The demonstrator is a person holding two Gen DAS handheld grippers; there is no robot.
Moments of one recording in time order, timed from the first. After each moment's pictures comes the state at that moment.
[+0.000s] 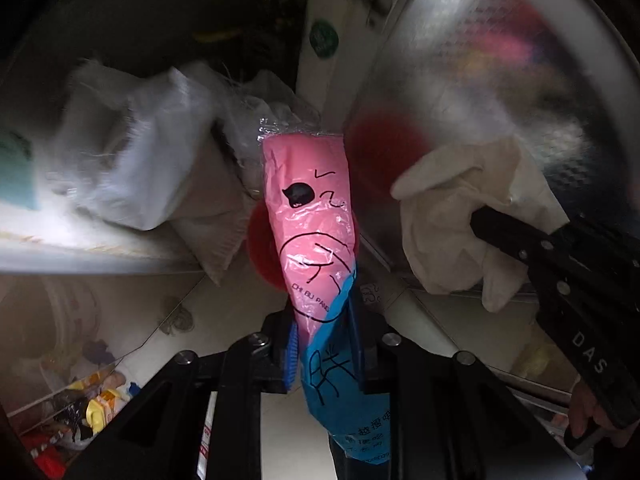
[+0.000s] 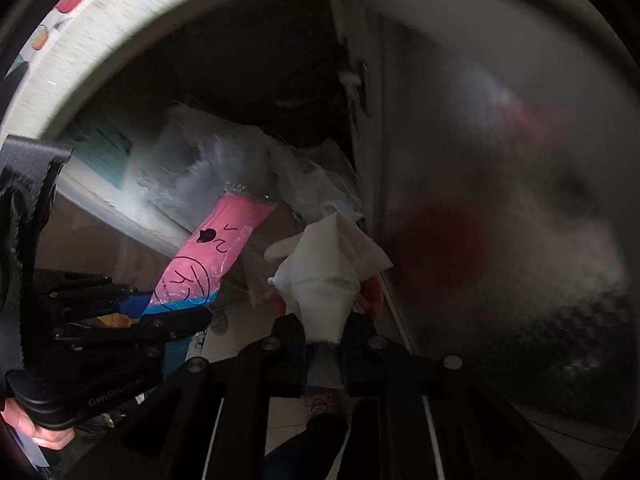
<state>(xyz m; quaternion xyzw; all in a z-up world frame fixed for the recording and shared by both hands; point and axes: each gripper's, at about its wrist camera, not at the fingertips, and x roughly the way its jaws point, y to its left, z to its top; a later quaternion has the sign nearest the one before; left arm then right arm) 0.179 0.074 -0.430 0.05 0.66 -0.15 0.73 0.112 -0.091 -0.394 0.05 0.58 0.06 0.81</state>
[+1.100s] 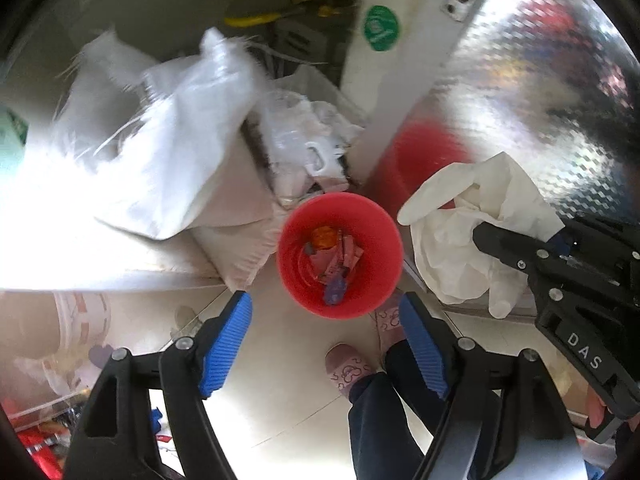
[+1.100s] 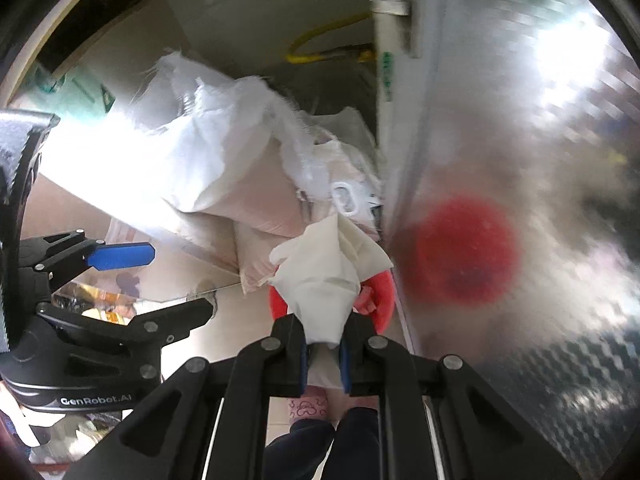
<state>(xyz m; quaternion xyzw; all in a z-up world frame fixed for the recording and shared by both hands) 0.194 0.105 -0.468 0.04 0.64 -0.10 0.76 0.152 -0.067 -0.458 0.01 0.59 0.12 0.80</state>
